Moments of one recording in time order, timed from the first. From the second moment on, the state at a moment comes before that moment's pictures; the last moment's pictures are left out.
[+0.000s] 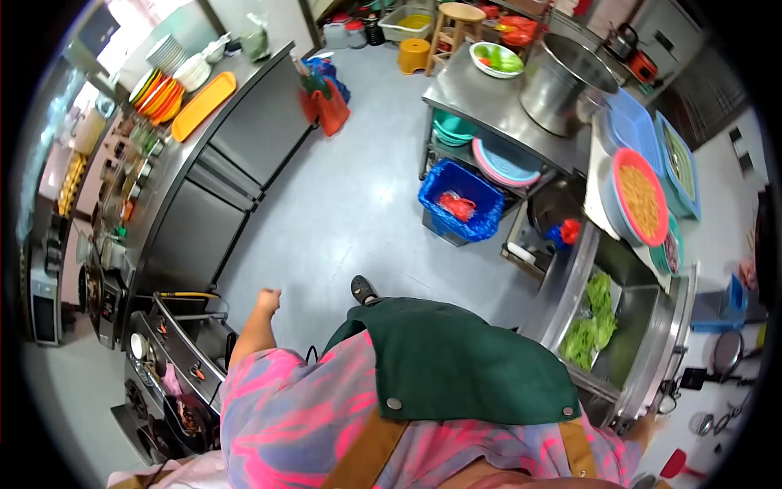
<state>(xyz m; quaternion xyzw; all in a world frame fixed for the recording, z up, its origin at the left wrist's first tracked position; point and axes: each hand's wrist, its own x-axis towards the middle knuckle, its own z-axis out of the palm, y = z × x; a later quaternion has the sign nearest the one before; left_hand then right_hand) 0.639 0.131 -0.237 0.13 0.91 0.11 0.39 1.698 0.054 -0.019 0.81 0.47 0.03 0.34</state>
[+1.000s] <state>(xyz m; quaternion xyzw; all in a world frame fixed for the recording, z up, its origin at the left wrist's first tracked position) 0.284 0.470 -0.245 0.26 0.93 0.11 0.24 0.884 0.680 -0.307 0.56 0.76 -0.32 0.07</state>
